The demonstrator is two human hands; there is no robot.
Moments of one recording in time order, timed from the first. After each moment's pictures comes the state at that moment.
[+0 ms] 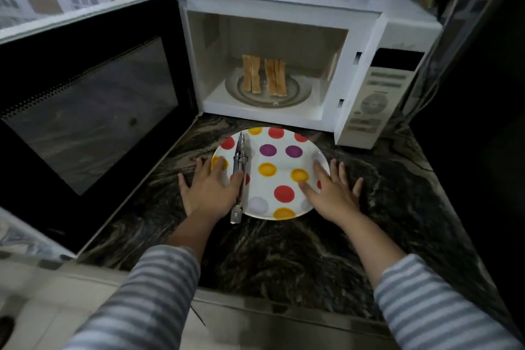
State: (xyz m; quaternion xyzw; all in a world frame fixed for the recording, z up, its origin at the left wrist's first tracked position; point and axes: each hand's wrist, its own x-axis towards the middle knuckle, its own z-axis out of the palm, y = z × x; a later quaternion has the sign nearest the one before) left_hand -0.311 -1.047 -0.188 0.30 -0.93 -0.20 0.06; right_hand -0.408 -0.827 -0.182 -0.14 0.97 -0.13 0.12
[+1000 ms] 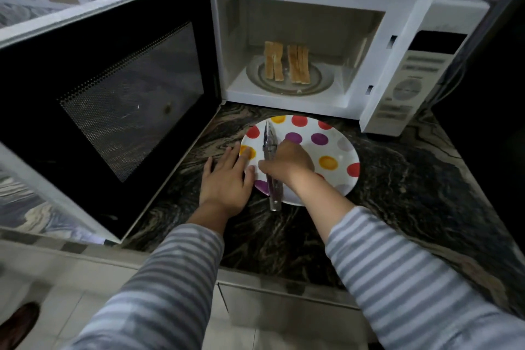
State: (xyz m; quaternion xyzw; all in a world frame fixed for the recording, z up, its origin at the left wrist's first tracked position) left_hand -0.287 -1.085 -0.200 0.15 -0.98 -0.14 0.08; right_hand -0.368 -0.971 -0.139 -0.13 0.95 -0.23 0.15
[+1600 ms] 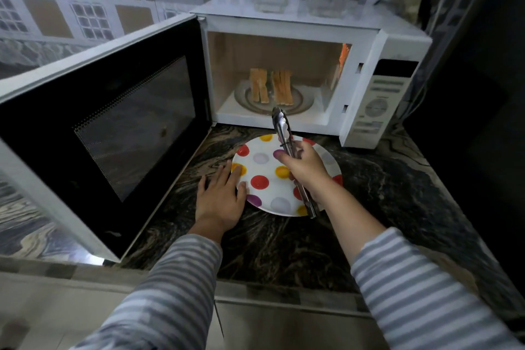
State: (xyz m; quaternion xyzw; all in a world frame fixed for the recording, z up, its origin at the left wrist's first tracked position) left_hand -0.289 -1.083 -0.194 0.15 -0.98 -0.14 0.07; right_hand -0.371 -0.922 -0.119 -0.06 0.82 -0.56 0.10
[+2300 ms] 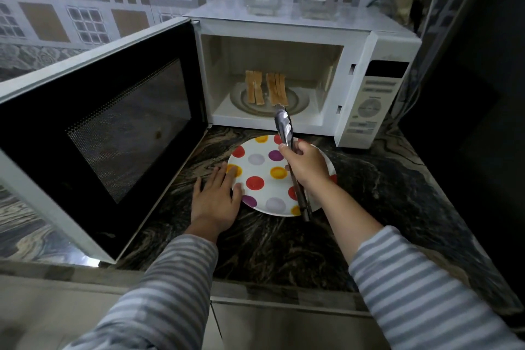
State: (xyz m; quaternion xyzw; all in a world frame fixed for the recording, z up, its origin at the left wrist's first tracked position) left_hand -0.287 -1.082 -0.195 0.16 -0.97 -0.15 0.07; right_hand -0.370 -0.911 -0.113 -0.09 0.83 -0.54 0.05
